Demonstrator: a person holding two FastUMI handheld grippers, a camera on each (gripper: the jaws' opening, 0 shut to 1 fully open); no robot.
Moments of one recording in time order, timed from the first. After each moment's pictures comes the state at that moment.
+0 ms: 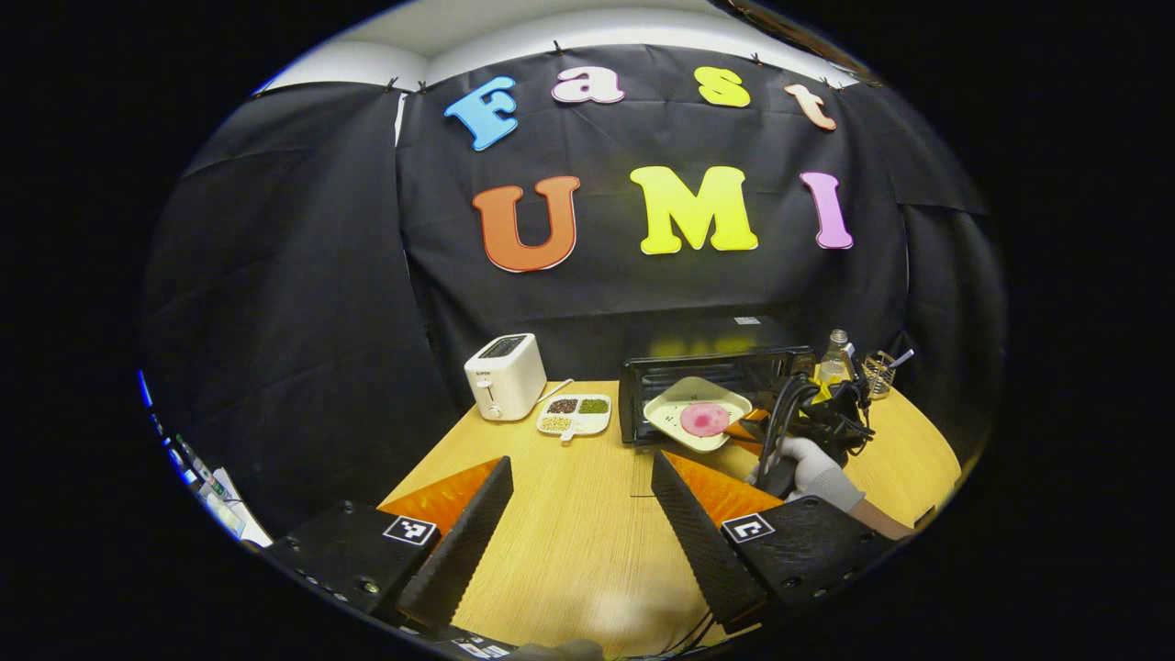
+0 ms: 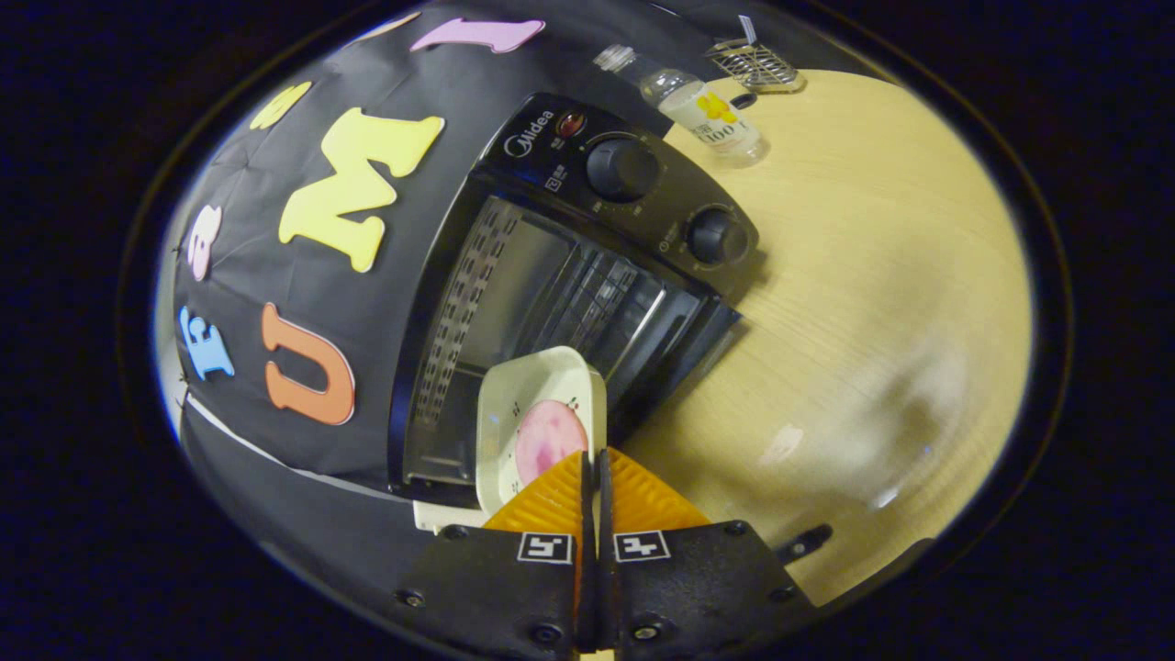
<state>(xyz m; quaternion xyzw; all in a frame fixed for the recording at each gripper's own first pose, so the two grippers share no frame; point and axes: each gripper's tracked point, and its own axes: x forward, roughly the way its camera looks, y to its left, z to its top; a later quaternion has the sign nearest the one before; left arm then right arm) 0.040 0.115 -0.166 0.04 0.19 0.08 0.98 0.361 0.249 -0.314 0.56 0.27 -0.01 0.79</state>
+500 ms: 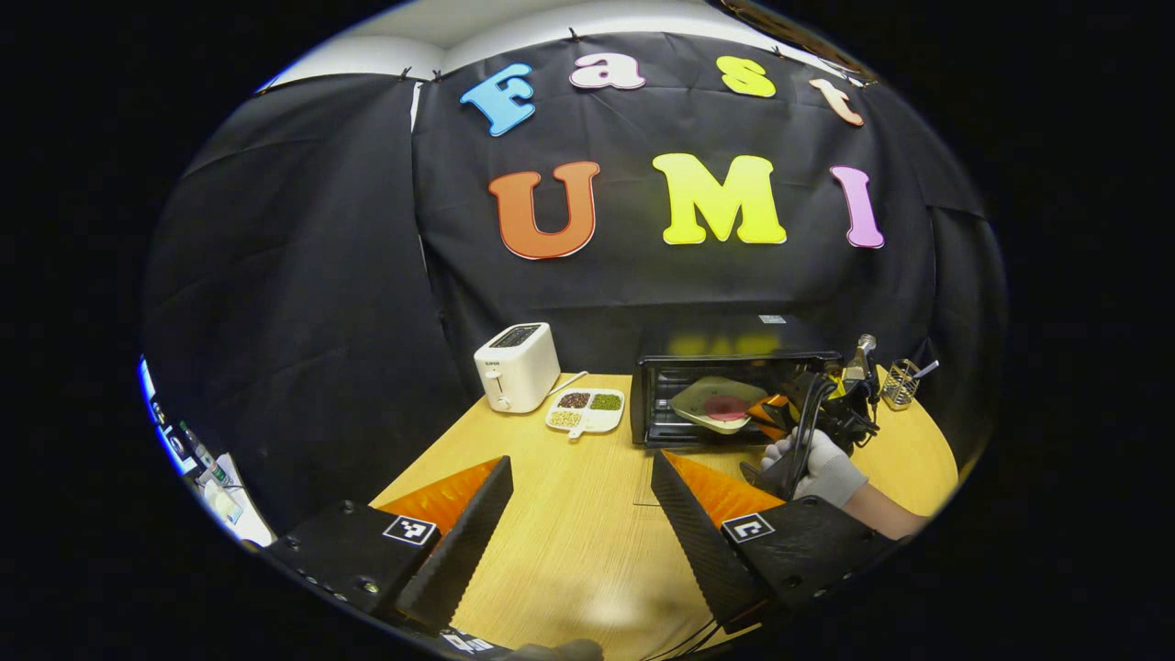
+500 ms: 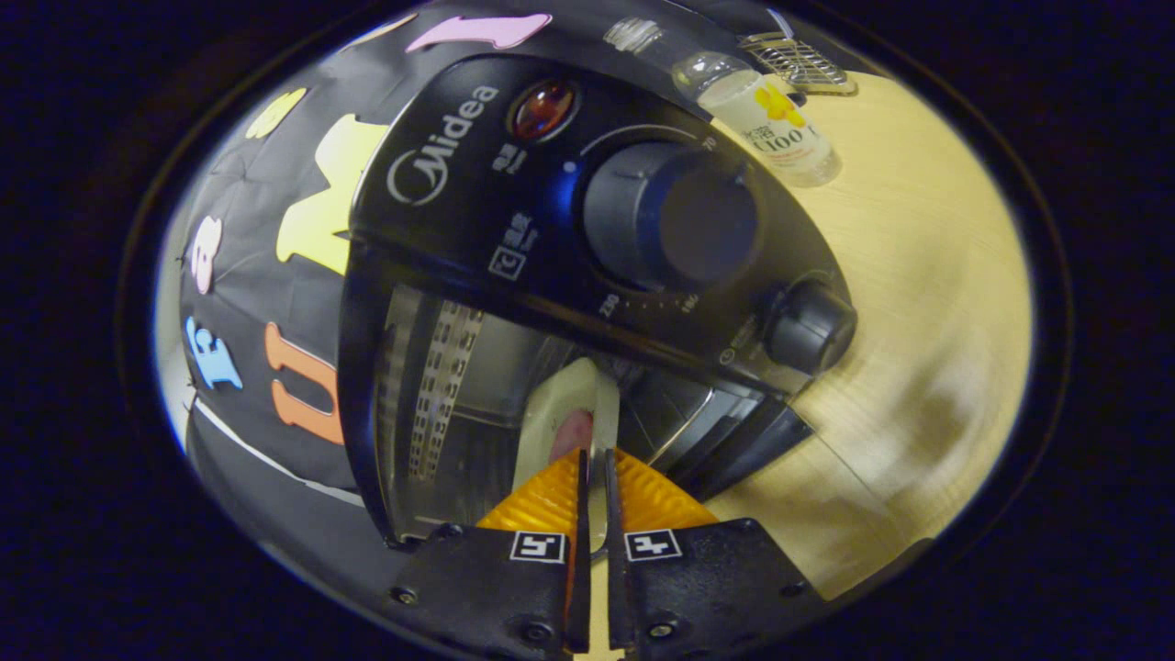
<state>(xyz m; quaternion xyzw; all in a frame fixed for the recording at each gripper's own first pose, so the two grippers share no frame) 0.058 0.108 -0.173 0.03 0.21 0.12 0.97 0.427 0.222 -0.316 0.56 0.24 0.02 0.79</state>
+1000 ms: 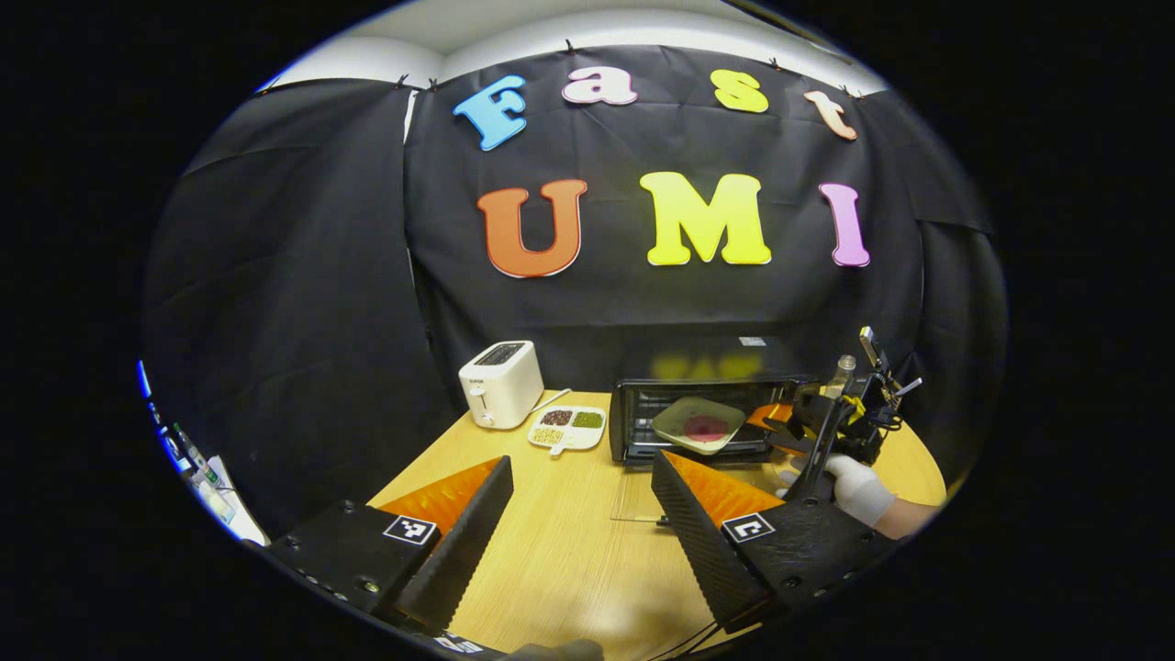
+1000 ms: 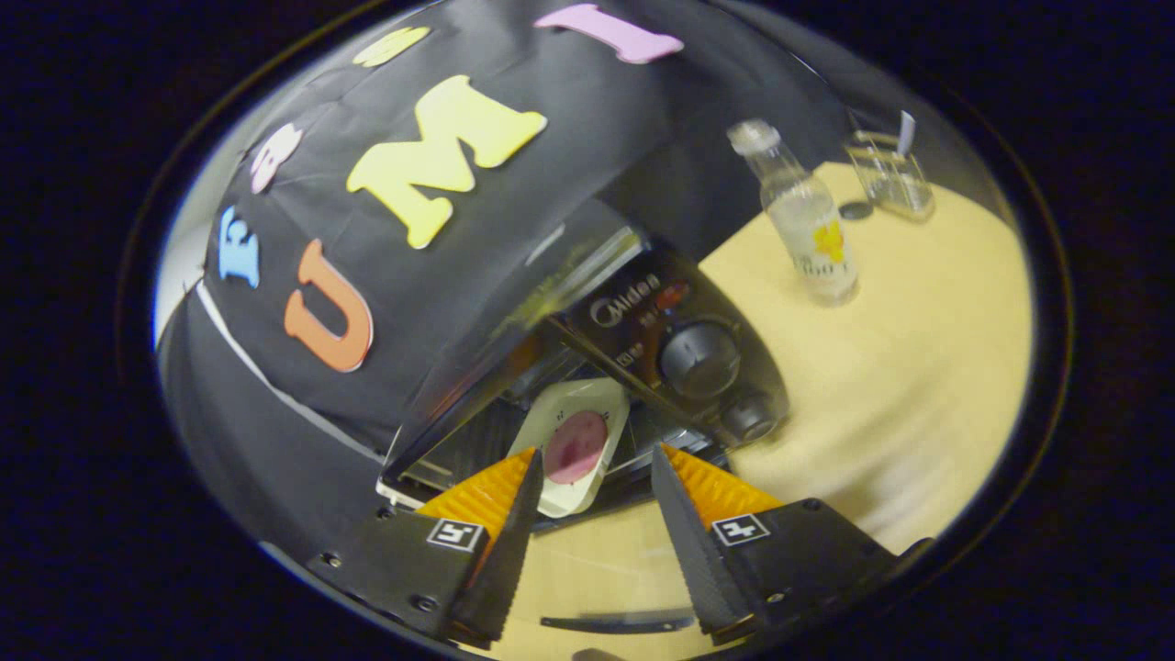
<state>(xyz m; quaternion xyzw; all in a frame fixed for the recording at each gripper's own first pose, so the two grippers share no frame) 0.061 0.087 -0.134 0.02 0.17 0.08 0.98 0.355 0.176 -0.264 0.38 0.23 0.06 0.89</state>
